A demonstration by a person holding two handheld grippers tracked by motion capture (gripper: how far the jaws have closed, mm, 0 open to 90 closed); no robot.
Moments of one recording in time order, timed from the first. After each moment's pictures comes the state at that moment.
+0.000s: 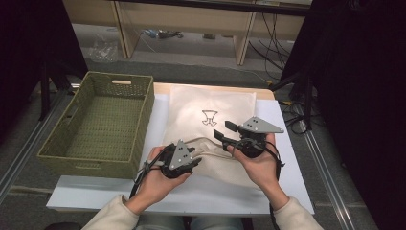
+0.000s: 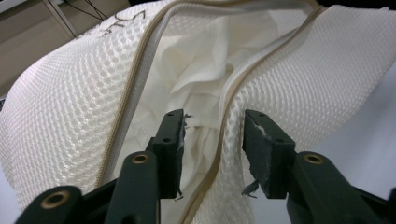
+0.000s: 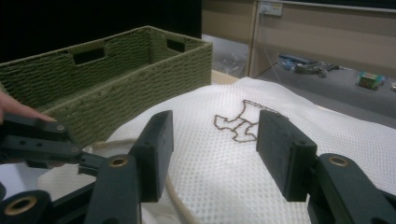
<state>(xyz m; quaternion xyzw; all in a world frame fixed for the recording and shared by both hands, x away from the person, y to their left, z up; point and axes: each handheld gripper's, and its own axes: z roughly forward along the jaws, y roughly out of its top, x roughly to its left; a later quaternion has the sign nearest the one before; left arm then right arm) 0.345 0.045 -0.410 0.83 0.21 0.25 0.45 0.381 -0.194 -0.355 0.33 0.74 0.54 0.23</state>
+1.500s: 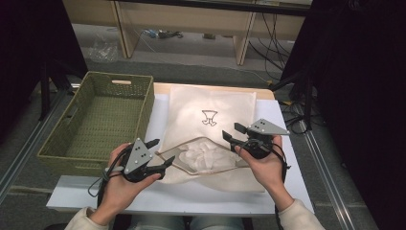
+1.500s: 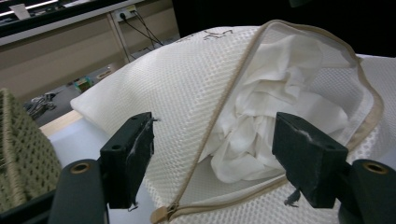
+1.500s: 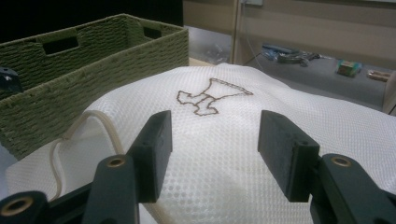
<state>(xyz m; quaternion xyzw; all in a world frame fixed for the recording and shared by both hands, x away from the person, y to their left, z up) 0.325 0.126 -0.400 0.76 0.29 0.29 0.51 0.383 -0.214 -0.367 0.37 0.74 0.52 0.23</state>
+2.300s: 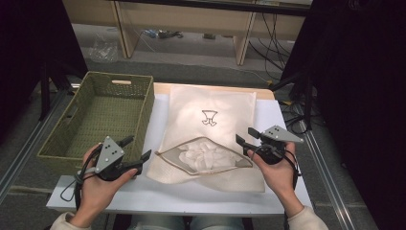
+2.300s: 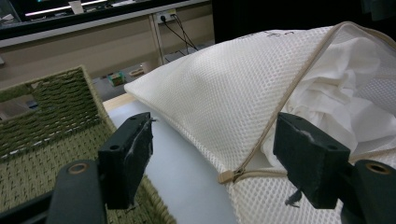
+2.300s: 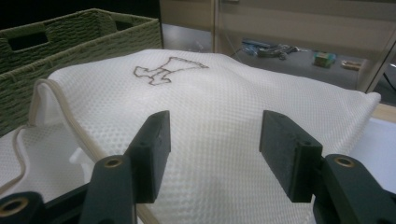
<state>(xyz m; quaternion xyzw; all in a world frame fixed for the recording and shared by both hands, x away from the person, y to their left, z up) 0.317 0.181 -0.405 0.71 0.35 0.31 0.52 0.376 -0.250 -0.382 0.40 0.72 0.50 0.25</state>
